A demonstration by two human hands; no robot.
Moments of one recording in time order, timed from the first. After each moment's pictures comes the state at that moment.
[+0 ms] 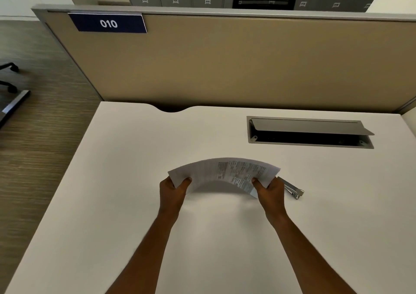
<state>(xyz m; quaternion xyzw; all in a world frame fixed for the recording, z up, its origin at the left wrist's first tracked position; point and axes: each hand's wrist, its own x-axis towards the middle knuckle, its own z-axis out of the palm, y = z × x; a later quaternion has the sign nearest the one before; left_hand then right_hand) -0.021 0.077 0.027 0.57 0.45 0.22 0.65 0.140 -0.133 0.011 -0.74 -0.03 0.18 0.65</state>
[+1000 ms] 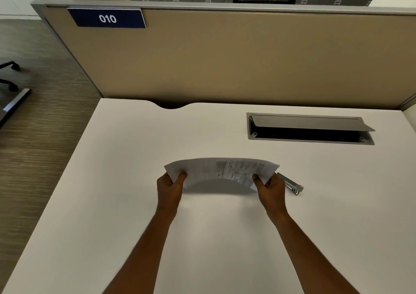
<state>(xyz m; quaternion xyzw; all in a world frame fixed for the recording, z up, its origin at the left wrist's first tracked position) -0.025 0.076 0.025 0.55 0.46 0.24 0.65 0.137 -0.140 0.007 -0.77 -0.06 0.15 0.62</state>
